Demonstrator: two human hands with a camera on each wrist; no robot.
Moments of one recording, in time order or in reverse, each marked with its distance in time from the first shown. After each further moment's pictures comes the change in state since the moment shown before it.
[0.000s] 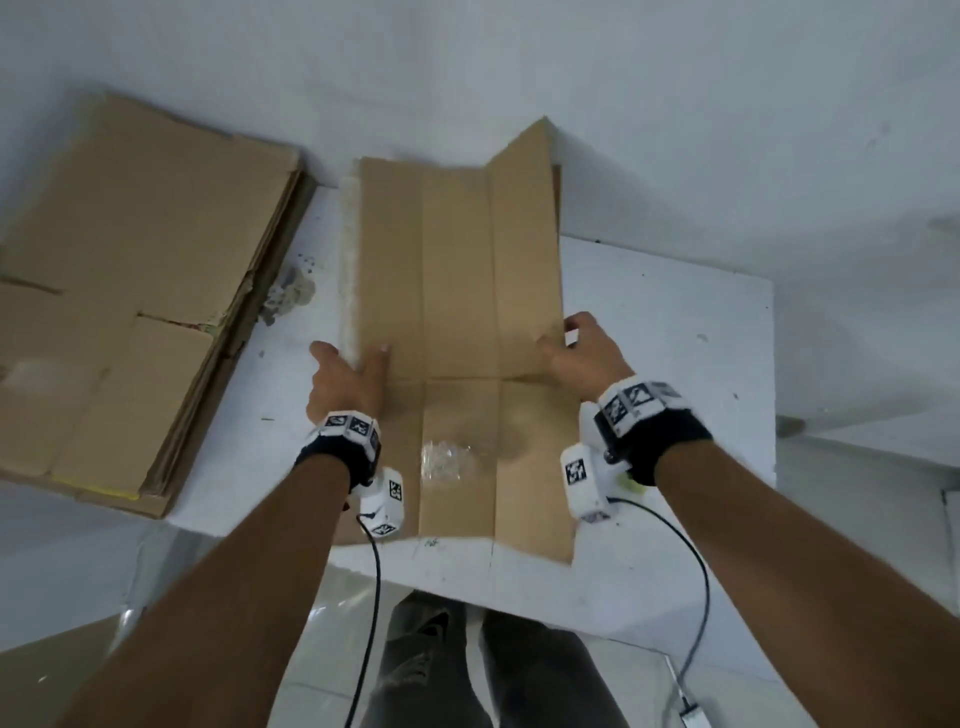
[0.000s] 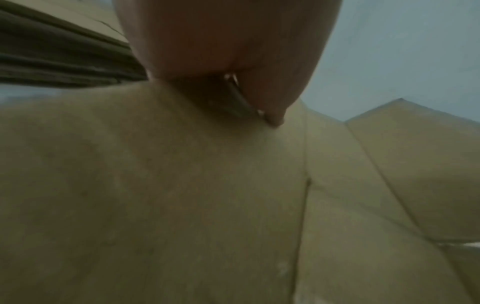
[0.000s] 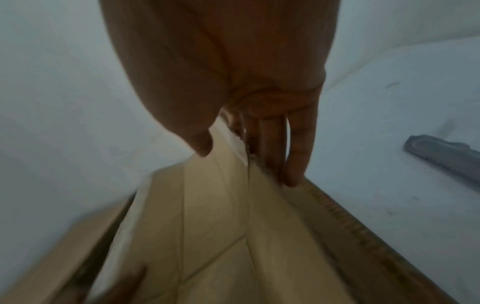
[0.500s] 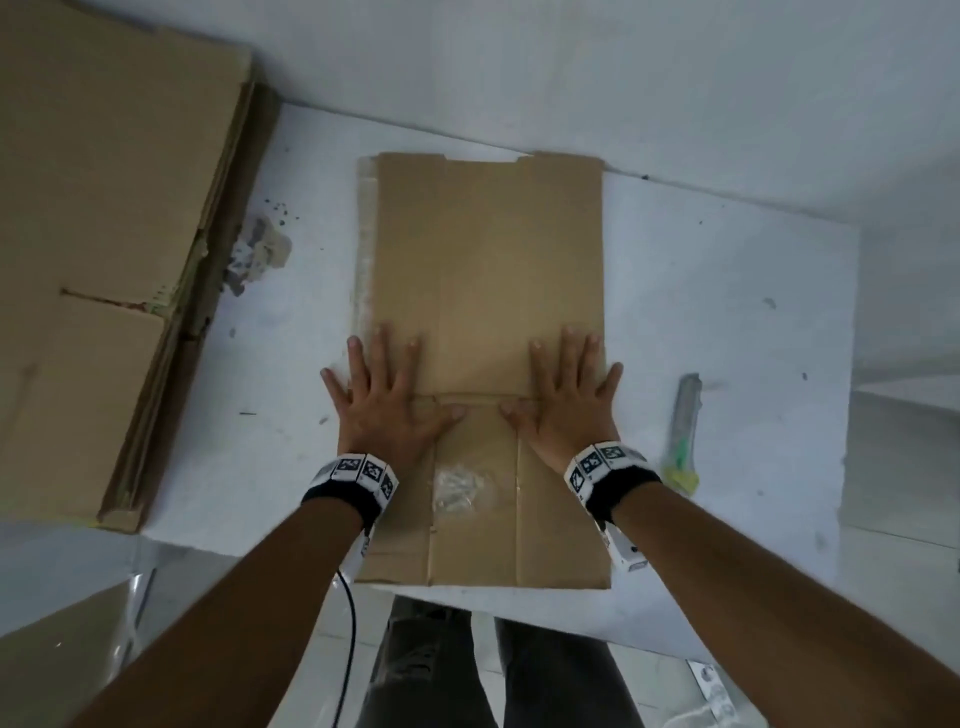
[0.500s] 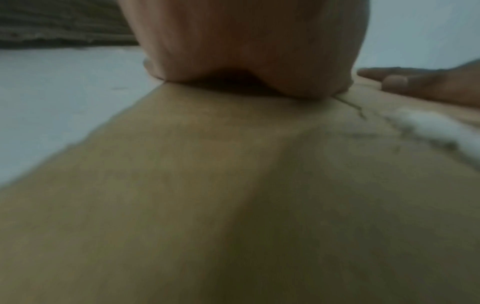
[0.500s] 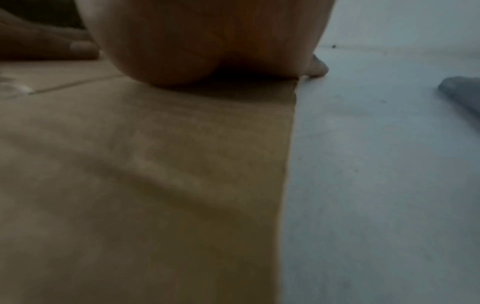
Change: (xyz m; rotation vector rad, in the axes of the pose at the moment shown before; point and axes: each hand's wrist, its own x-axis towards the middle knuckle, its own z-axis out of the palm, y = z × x) left_hand 0.028 -0.078 0.075 0.666 -0.321 0.625; right_hand 0.038 0.094 0.118 -0.850 -0.051 -0.301
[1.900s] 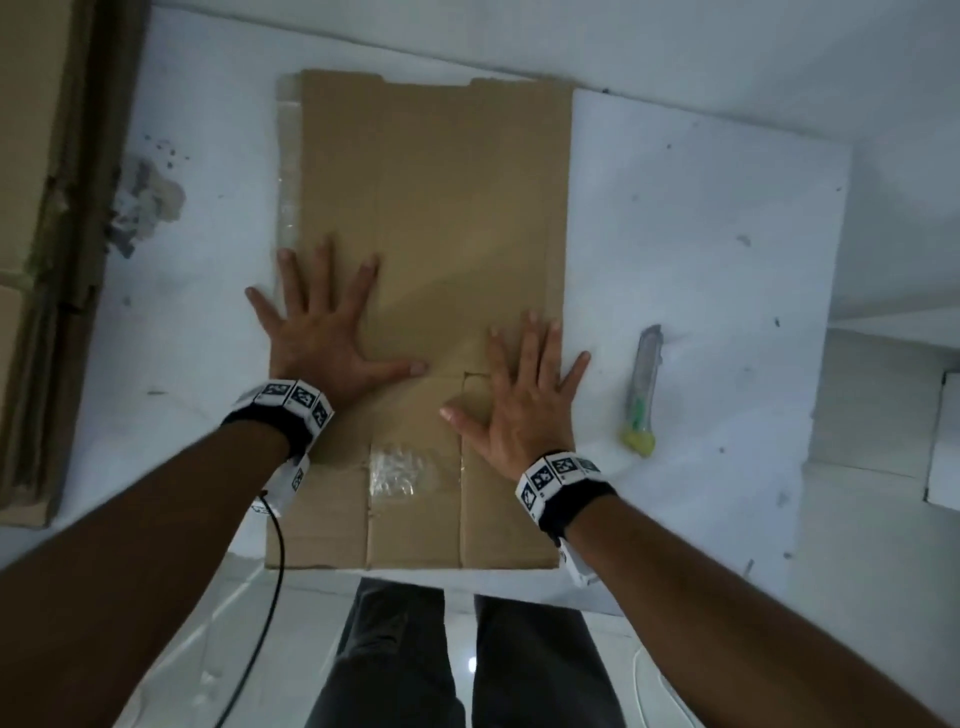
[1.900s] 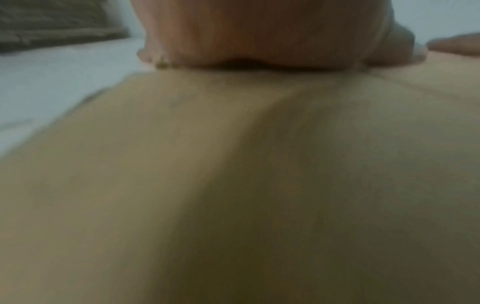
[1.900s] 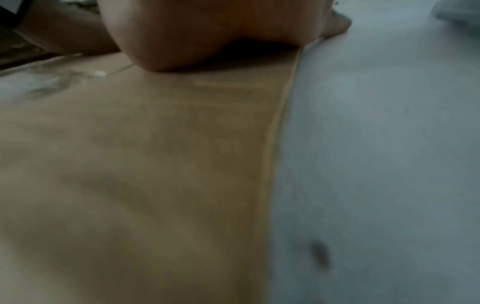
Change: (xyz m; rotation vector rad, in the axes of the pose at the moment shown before) left_hand 0.049 0.020 -0.020 0.140 -0.077 0.034; right_hand -0.030 0.008 0.026 0.022 0.029 0.013
